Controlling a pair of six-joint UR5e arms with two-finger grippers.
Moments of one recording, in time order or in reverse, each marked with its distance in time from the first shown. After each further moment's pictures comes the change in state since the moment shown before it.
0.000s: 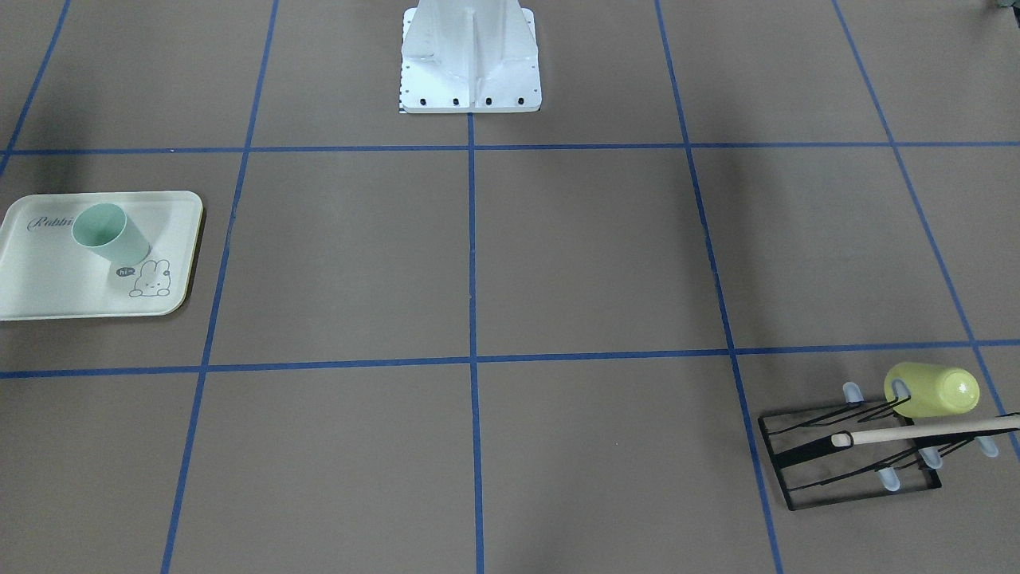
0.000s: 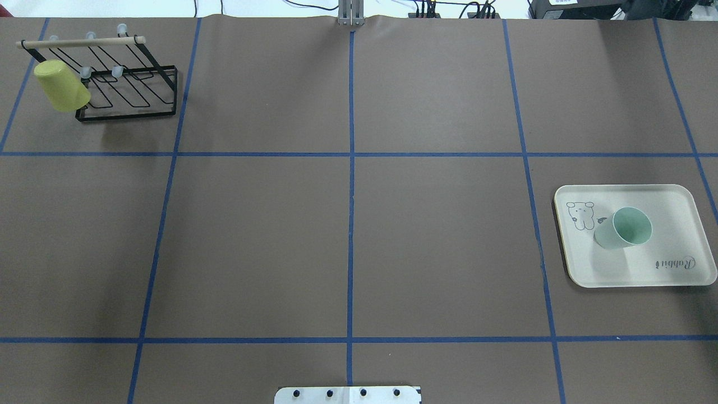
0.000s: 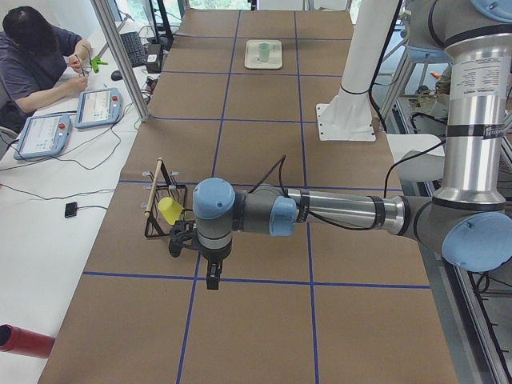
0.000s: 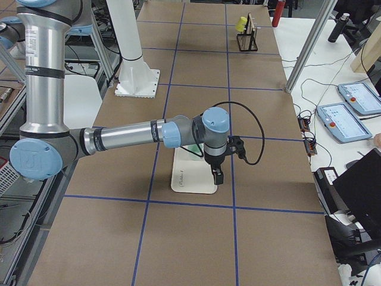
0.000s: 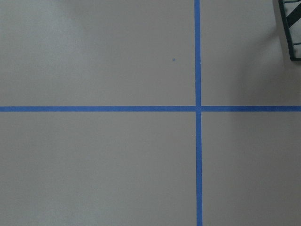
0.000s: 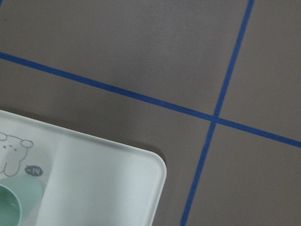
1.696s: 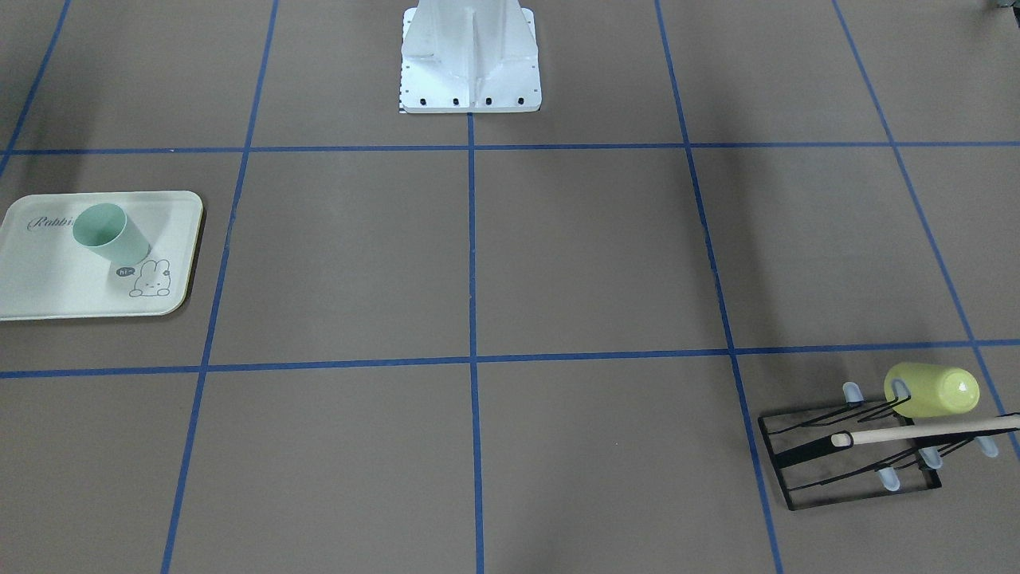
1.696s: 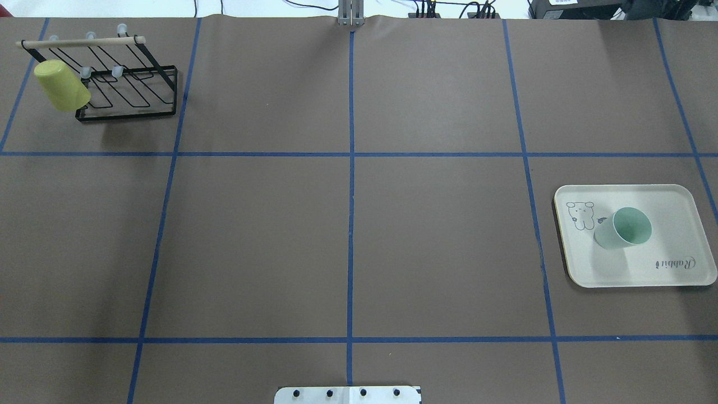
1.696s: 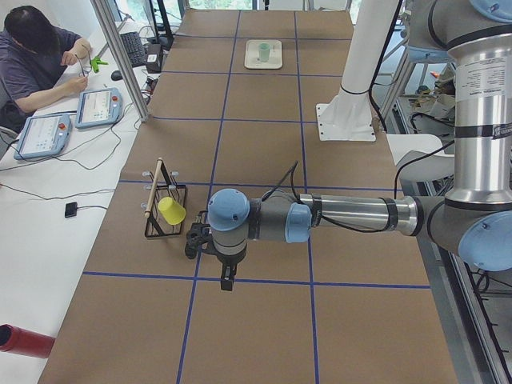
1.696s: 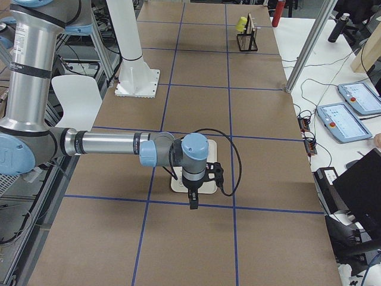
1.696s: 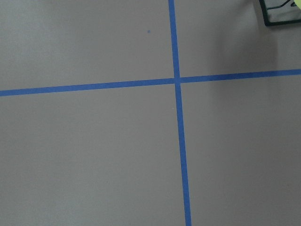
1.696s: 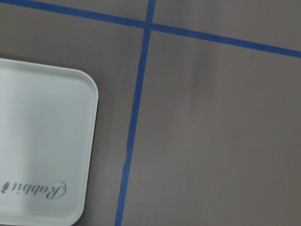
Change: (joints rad) left arm 0.005 0.072 -0.032 -0.003 -0.081 0.106; right arm 0.009 -0.113 -0.022 0.010 -0.028 -0.008
